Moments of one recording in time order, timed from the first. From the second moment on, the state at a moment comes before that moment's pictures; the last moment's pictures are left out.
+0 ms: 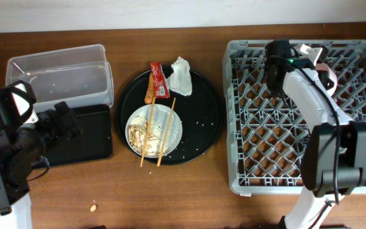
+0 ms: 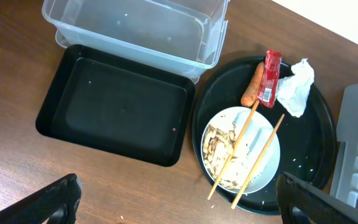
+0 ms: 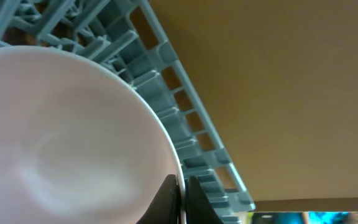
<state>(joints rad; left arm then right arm) 0.21 1.15 1.65 -1.39 0.05 -0.26 0.04 1.97 1.52 -0.90 1.20 0.34</state>
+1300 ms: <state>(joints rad) 0.21 1.15 1.65 -1.42 0.05 -0.26 0.71 2.07 1.59 -0.79 -0.24 0.59</state>
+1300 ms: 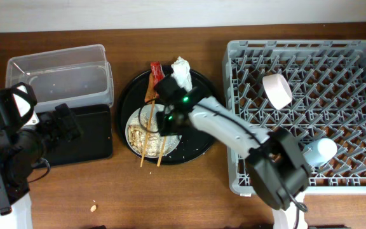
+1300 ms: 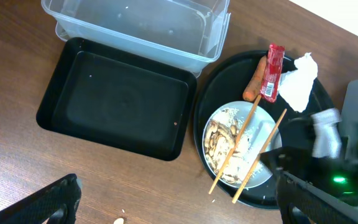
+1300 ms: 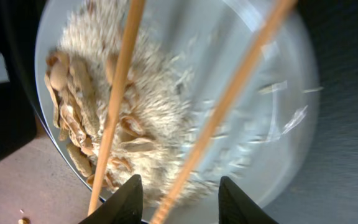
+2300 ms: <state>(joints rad) 0.21 1.15 1.65 -1.42 0.05 -0.26 0.74 2.11 1.55 -0.63 -0.18 0.72</state>
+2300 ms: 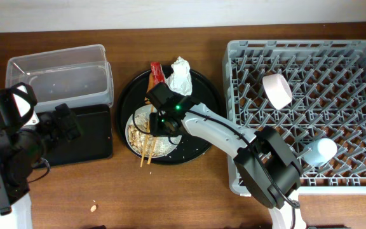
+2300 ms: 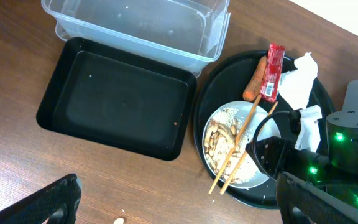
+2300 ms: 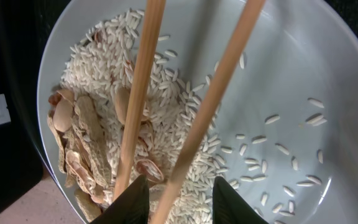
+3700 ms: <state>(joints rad) 0.21 1.15 1.65 -1.42 0.05 -0.26 0.80 2.03 1.55 -0.48 -0.09 0.64</state>
